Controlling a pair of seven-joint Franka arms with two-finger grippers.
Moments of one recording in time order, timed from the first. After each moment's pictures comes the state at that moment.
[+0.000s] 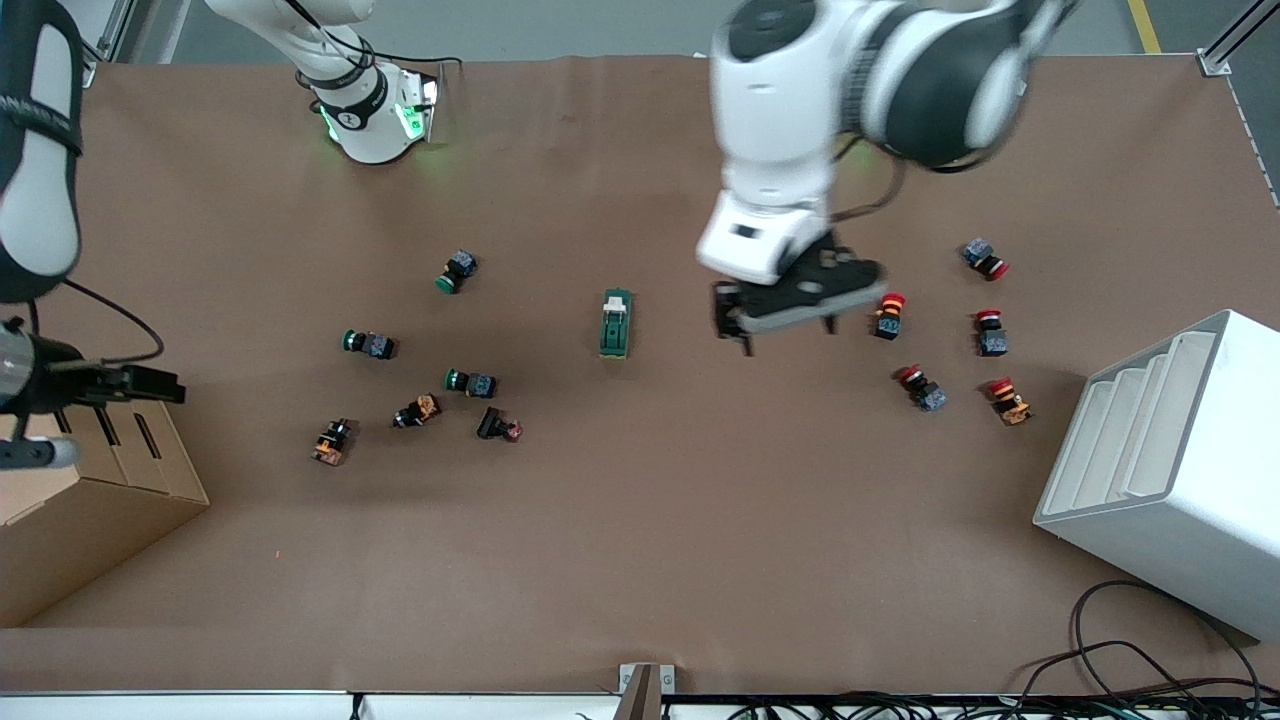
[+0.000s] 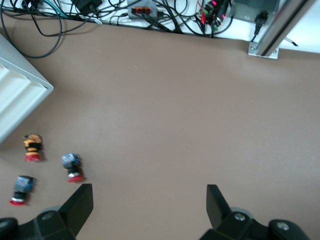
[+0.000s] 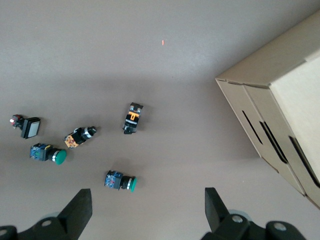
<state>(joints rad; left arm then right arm) -0.21 0.32 -0.49 -1.40 0.46 1.81 -0.94 -0.05 0.39 -0.05 -1.29 0.02 1.56 -0.13</state>
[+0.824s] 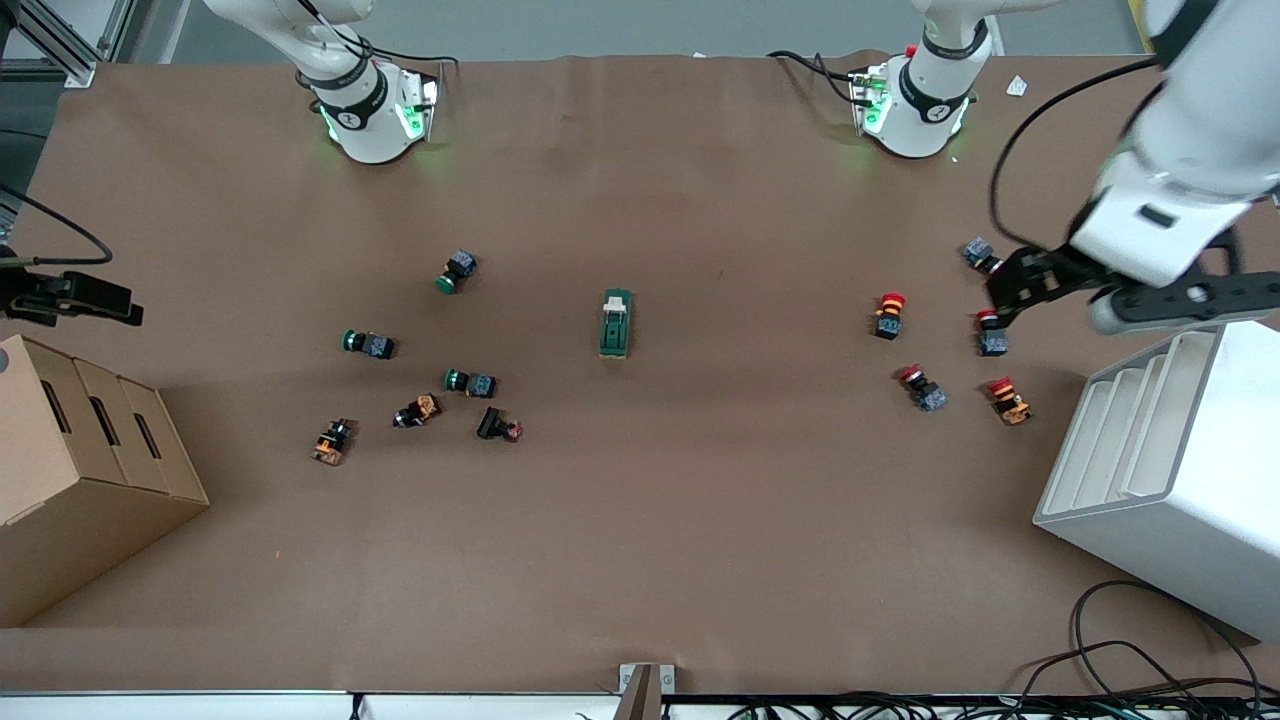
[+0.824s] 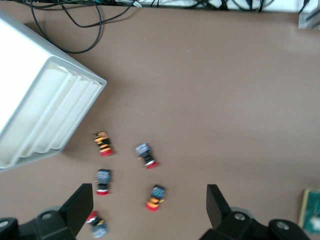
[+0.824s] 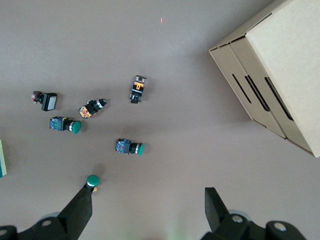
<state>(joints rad) 0.08 0.12 -0.34 -1.41 0.12 1.62 -0.28 -0.01 0.21 -0.08 -1.33 0.02 1.41 -0.08</state>
